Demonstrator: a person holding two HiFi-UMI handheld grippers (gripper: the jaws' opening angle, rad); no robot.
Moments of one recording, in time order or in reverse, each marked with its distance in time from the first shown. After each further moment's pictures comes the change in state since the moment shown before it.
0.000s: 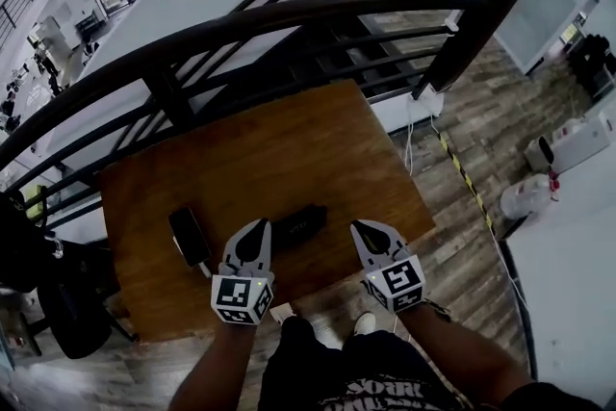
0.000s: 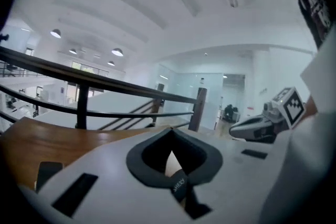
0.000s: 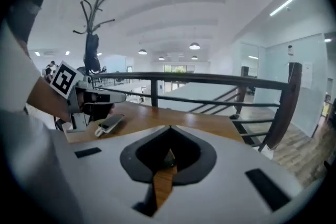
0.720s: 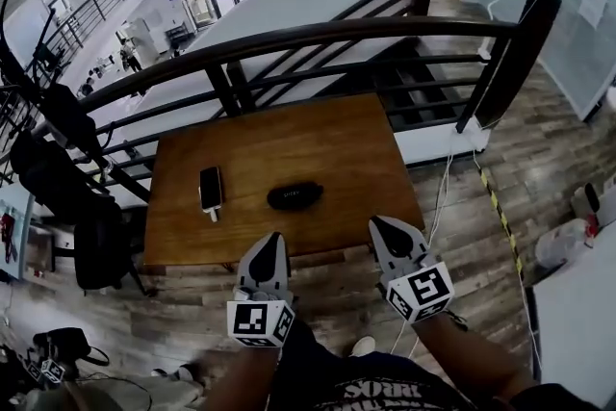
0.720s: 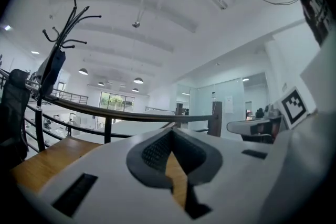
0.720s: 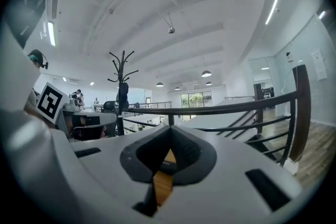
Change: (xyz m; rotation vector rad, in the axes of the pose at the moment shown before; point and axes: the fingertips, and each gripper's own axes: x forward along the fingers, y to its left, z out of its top) left arm -0.115 -0.235 0.056 0.096 -0.213 0.344; right arm -0.212 -0.048 0.048 0.040 -0.364 0.231
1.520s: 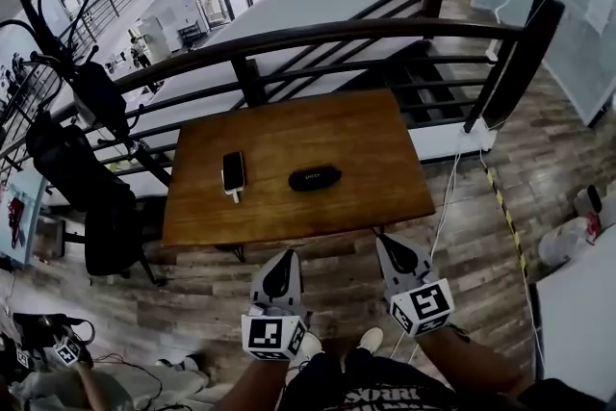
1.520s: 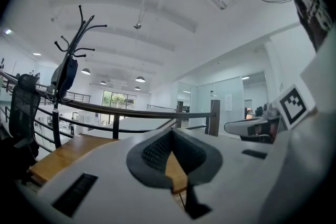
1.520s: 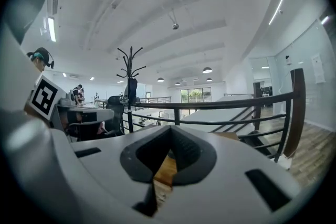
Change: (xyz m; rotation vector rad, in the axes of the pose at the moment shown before) left arm -0.110 -0.013 0.004 0.005 0.035 0.022; right arm -0.064 0.084 -0.007 -0.016 0.059 -0.009
